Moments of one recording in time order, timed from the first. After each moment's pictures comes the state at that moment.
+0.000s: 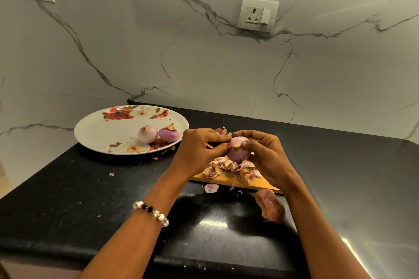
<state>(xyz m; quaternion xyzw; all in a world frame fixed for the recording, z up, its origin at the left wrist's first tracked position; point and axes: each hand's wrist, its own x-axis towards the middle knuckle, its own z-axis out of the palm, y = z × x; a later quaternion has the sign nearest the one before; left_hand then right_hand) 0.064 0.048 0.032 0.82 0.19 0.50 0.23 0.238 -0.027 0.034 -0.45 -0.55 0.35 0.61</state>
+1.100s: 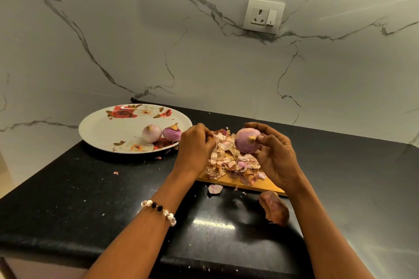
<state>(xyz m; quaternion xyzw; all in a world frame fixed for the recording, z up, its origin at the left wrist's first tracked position) 0.071 0.061 0.025 0.76 0.40 0.48 0.17 0.238 -0.024 0.037 -0.34 -0.50 0.40 0.69</state>
